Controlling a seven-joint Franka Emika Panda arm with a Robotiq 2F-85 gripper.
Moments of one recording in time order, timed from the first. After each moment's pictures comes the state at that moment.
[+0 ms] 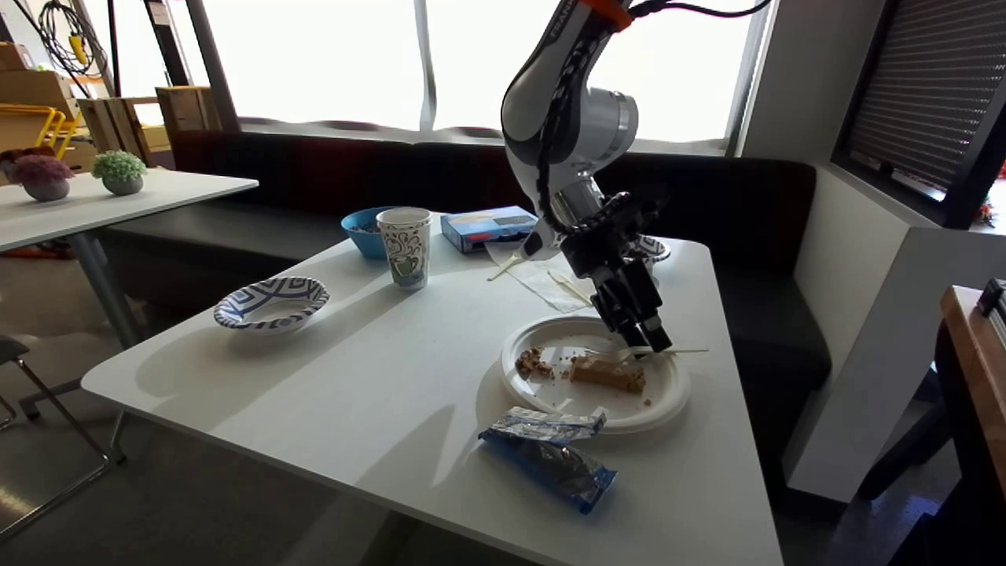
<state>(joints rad) -0.14 0.82 0.12 -1.88 0.09 1.90 -1.01</state>
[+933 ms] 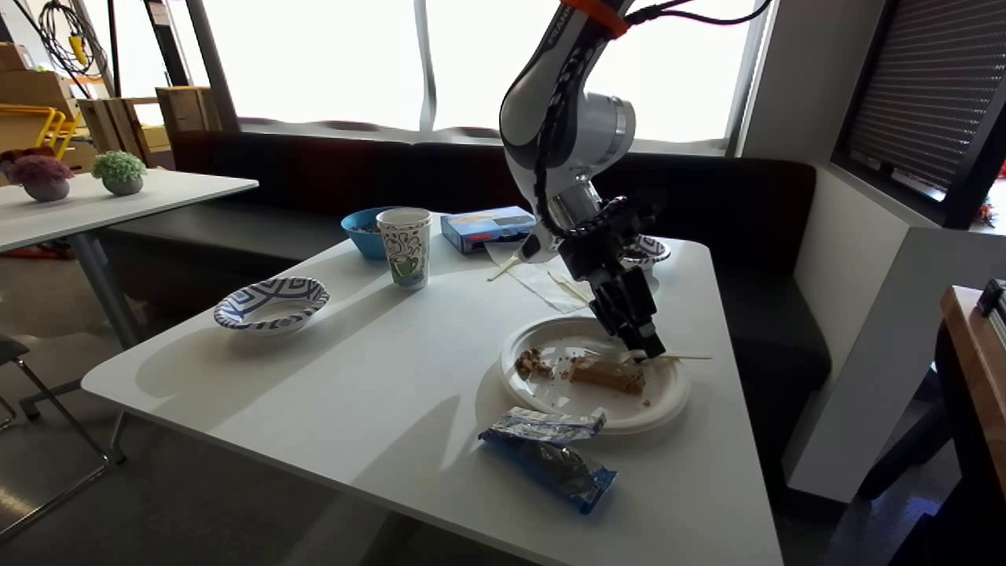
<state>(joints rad) -0.14 0.84 0.13 -1.86 0.10 1.90 -1.03</state>
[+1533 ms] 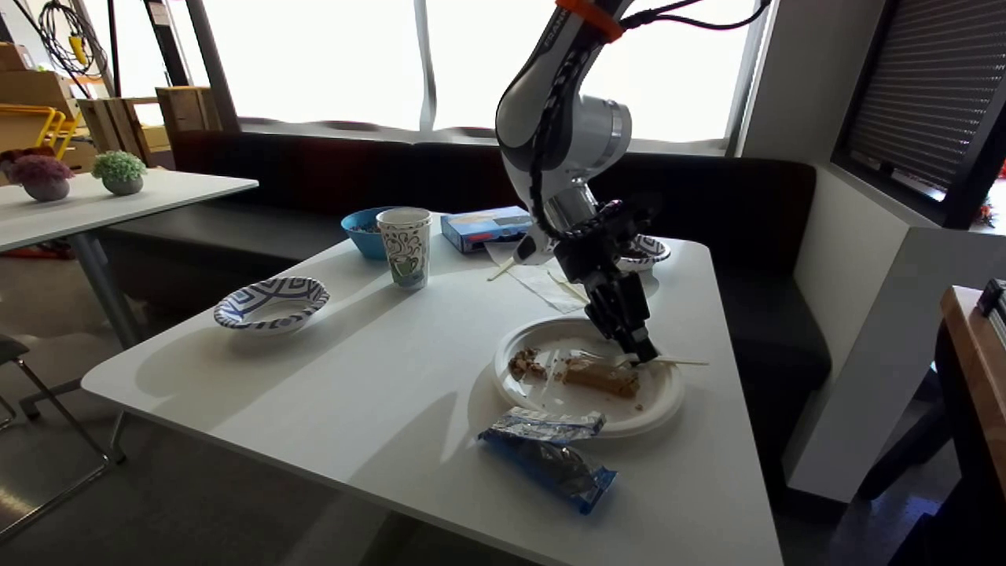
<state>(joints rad) -0.15 0.86 0.14 -1.84 0.10 1.89 -1.06</state>
